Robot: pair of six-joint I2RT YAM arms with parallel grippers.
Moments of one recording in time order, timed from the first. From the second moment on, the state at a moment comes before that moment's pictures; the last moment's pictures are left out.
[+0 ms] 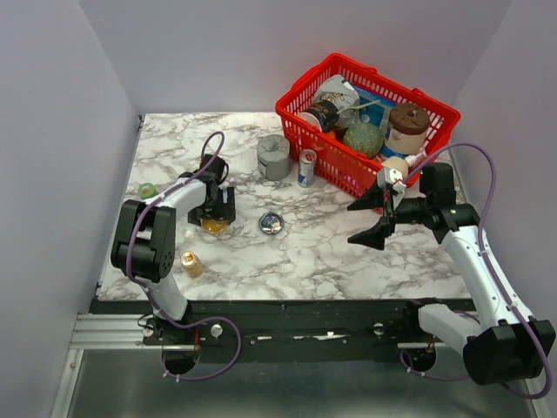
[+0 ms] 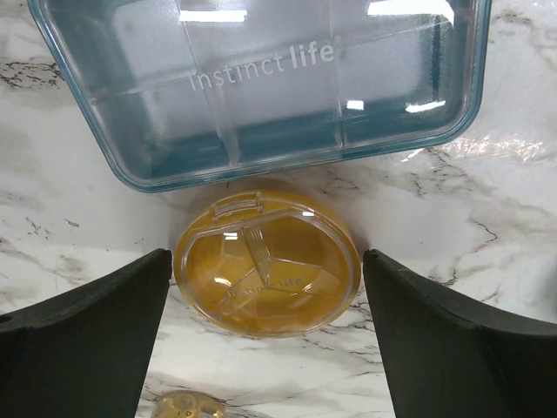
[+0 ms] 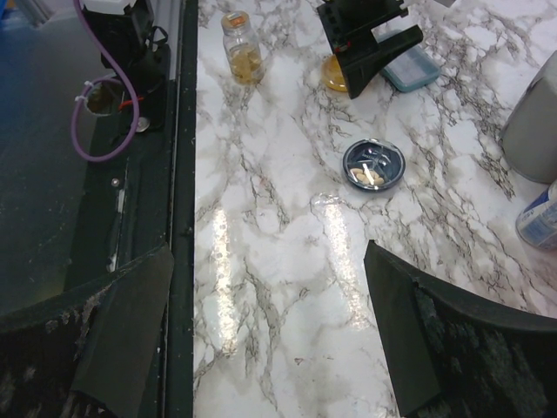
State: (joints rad) left arm -0.22 1.73 1.07 -0.61 -0.10 -0.30; right arm 0.10 1.04 0.91 -0.66 -1.30 -0.69
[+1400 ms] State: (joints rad) left arm -0.26 1.43 0.96 -0.60 0.12 -0.30; right arm 0.10 1.07 0.92 -0.71 -1.30 -0.73
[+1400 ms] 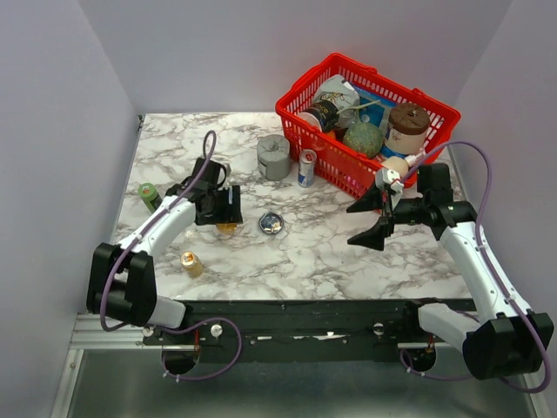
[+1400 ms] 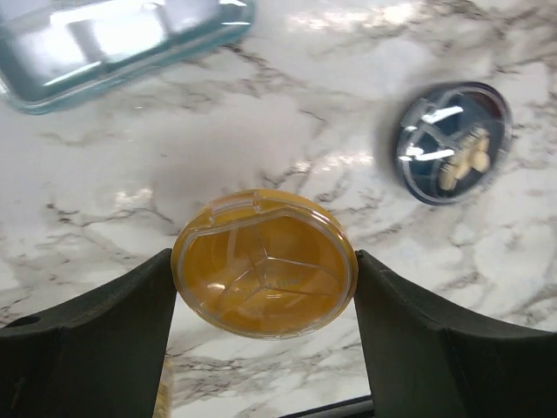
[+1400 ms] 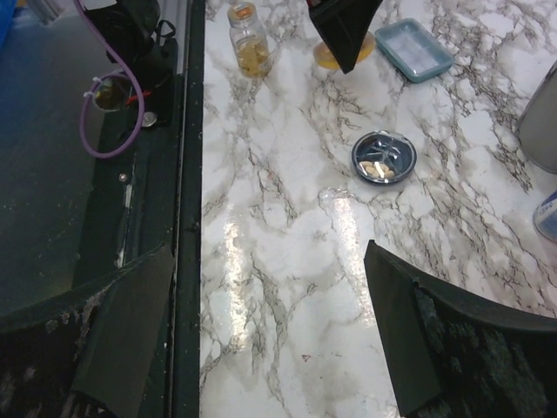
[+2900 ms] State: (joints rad) left arm -1.05 1.31 1.01 -0.14 0.04 -0.11; right arm 0.34 1.19 1.00 -0.54 -0.88 0.19
